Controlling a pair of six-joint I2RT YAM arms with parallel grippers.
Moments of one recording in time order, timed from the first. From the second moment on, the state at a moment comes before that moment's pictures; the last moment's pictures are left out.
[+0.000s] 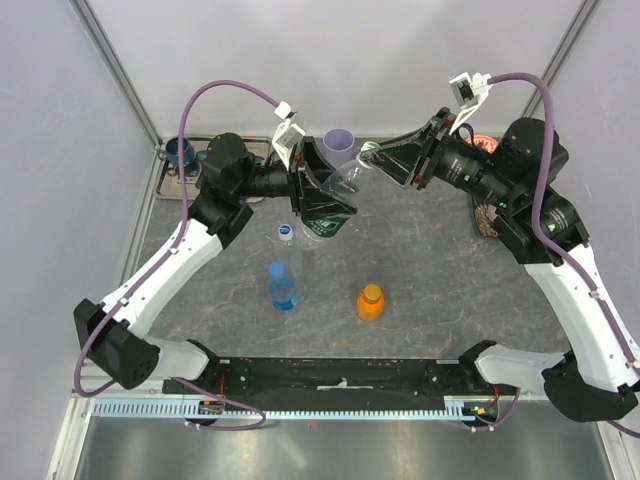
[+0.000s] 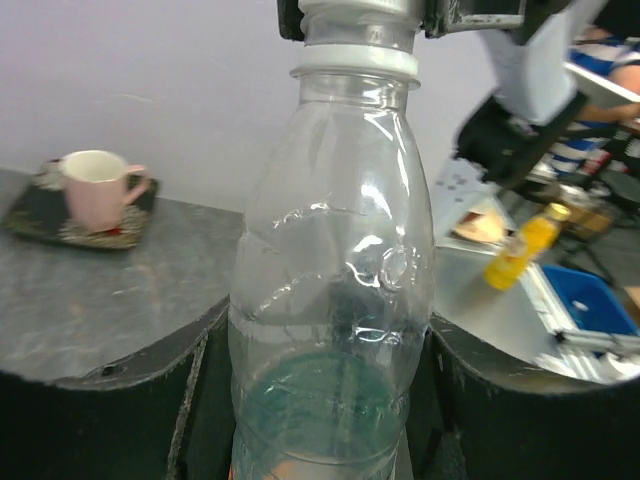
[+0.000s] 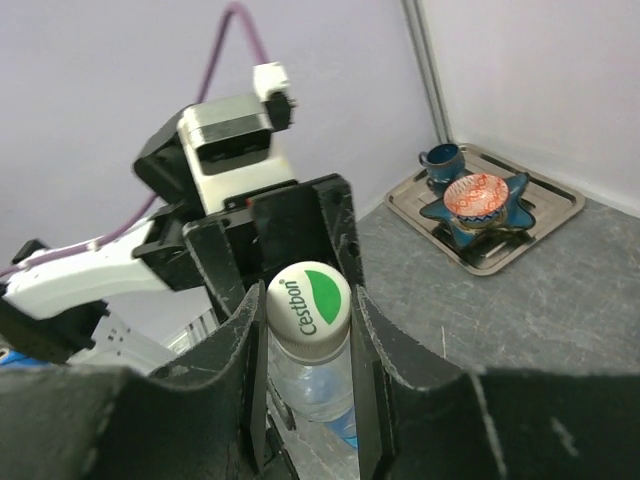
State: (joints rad) left arm -0.58 1.33 1.33 0.20 1.01 -0.43; right arm 0.55 1.18 1.70 -0.41 -0.43 0.46
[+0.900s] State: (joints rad) left arm -0.57 1.60 1.37 1.18 1.42 -1.33; right arm 0.62 1.03 1.60 -0.22 -0.38 0.39
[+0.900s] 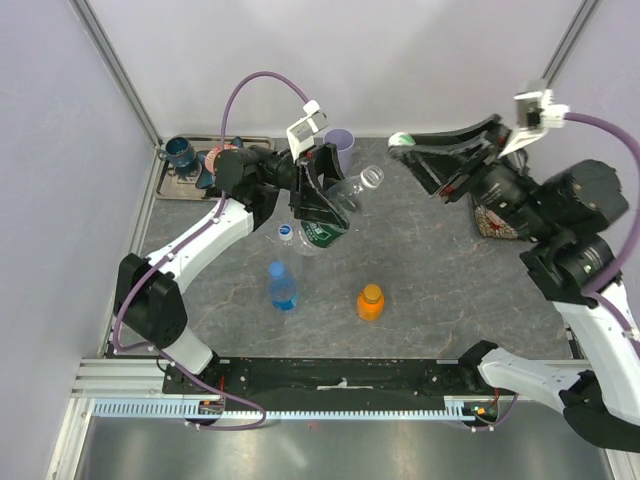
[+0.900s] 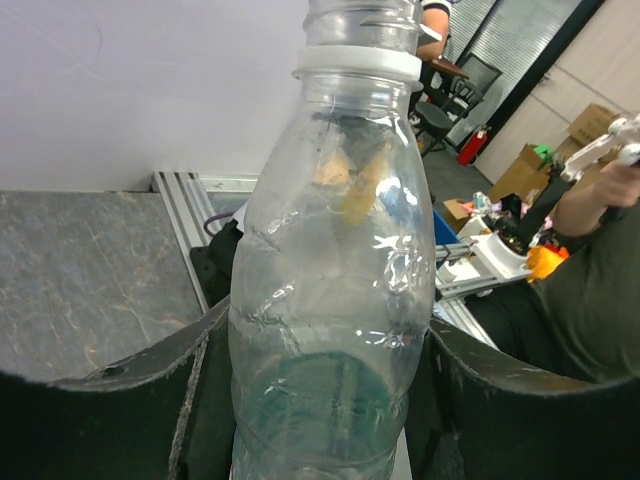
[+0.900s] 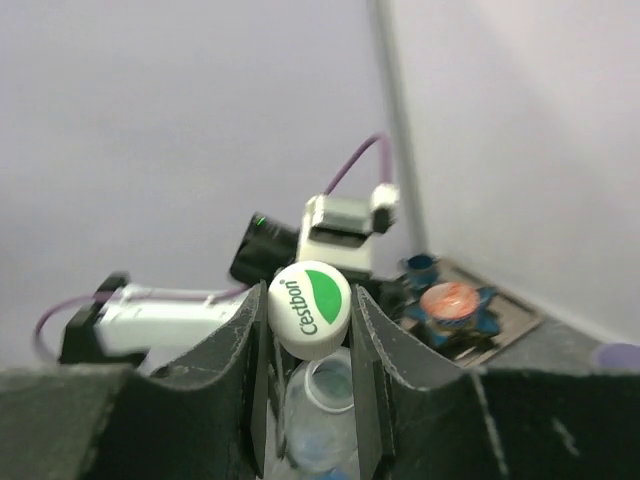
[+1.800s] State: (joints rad) left arm -0.55 1.04 1.18 0.14 0.68 -0.35; right arm 0.46 1.38 0.95 -0.31 0.14 0.51
